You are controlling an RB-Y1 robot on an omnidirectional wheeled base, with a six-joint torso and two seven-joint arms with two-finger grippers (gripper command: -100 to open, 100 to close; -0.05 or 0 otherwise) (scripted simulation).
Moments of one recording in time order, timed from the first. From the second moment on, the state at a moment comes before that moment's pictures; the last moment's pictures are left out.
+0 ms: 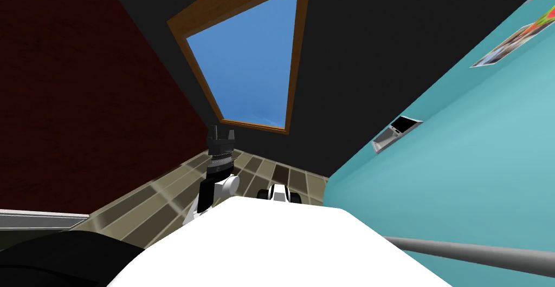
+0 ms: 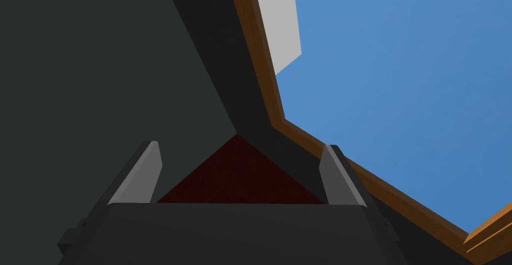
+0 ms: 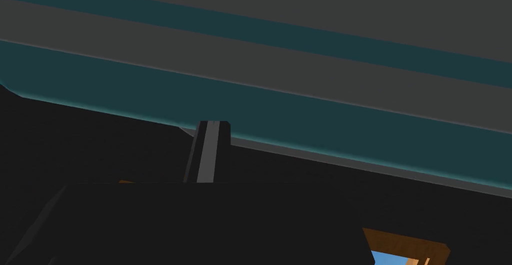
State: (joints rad) left arm 0.46 0.00 0.07 -2.34 0.12 -0.54 -0.02; right arm 2.21 -0.32 -1.91 -1.38 -0.34 -1.03 0.86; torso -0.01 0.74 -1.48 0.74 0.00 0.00
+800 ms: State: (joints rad) left arm 0.46 0.00 0.07 -2.34 0.12 -0.54 -0.02; right arm 2.12 -0.32 -1.84 -1.40 -0.29 -1.02 0.84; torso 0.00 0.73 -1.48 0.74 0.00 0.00
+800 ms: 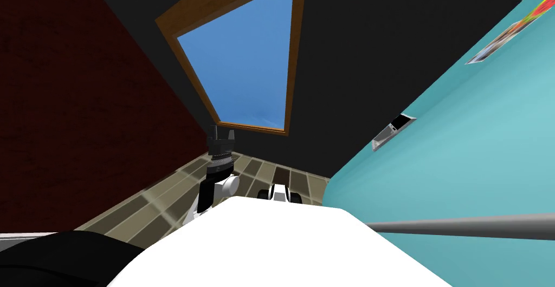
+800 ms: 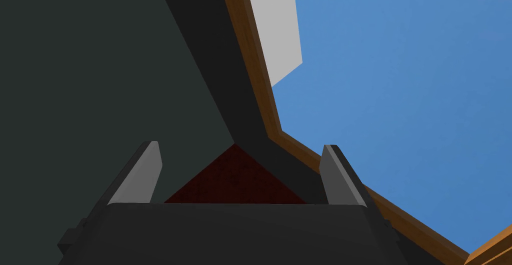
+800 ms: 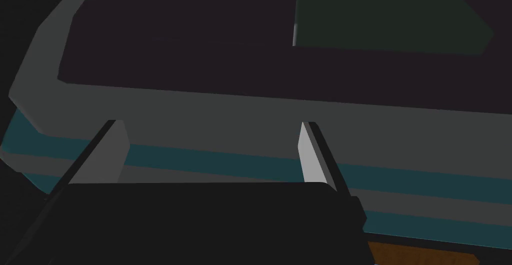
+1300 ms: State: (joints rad) left arm 0.46 0.00 0.07 -2.34 0.12 -0.54 -0.02; right arm 2.13 -0.33 -1.83 -1.47 -0.25 -1.05 0.85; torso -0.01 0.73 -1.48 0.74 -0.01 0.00
